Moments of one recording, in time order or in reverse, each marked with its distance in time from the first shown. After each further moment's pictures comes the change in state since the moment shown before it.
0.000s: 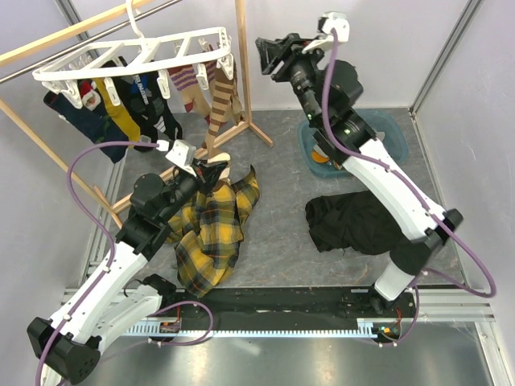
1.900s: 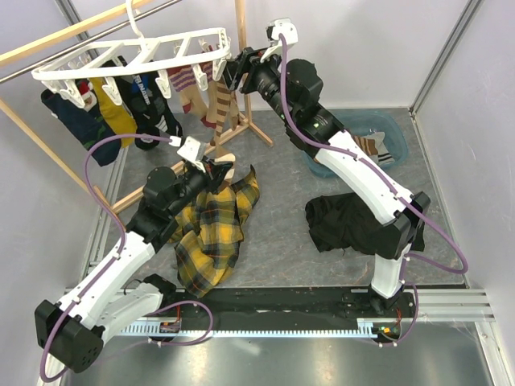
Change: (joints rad) left arm 0.000 0.099 -0.011 0.029 0.006 0.001; right arm 0.037 0.240 0.194 -0.097 -0.200 -0.032
